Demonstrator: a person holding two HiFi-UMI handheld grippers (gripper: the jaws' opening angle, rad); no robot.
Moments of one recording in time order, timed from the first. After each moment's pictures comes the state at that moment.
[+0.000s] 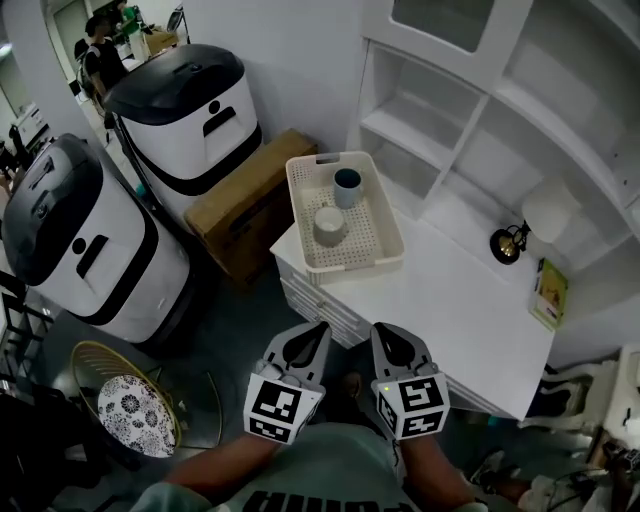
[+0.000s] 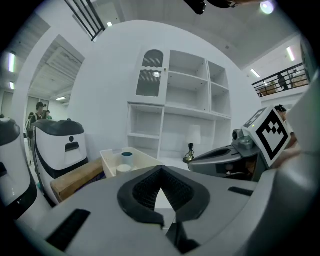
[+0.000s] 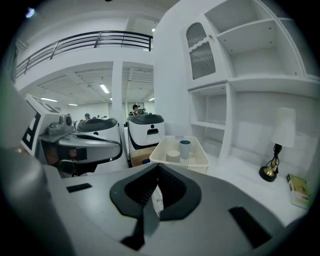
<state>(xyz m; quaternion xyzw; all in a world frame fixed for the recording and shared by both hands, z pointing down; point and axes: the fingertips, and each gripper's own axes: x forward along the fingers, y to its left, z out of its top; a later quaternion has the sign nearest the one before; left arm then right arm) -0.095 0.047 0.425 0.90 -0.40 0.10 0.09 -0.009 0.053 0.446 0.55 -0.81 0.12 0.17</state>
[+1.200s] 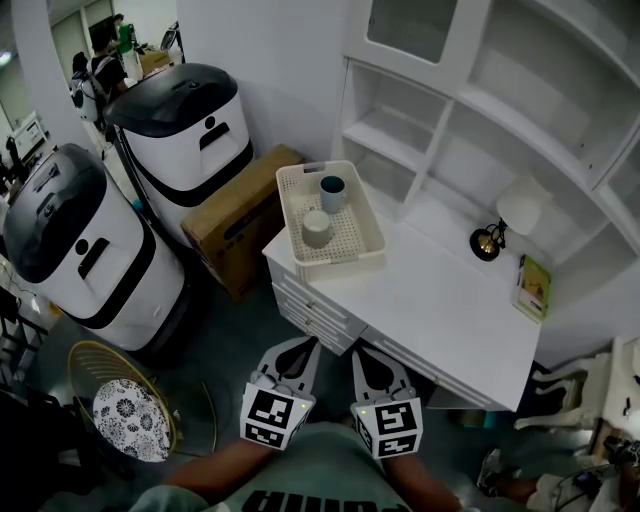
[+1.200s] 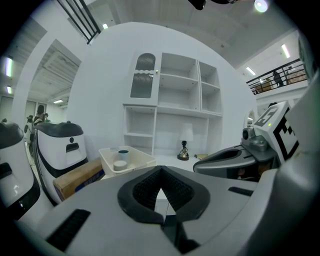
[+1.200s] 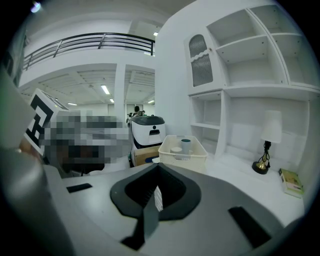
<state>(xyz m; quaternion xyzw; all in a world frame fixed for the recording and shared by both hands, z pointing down) -0.098 0.113 0.432 0.91 -0.40 0.10 0.08 -0.028 0.139 0.448 0.56 -0.80 0.11 0.16</state>
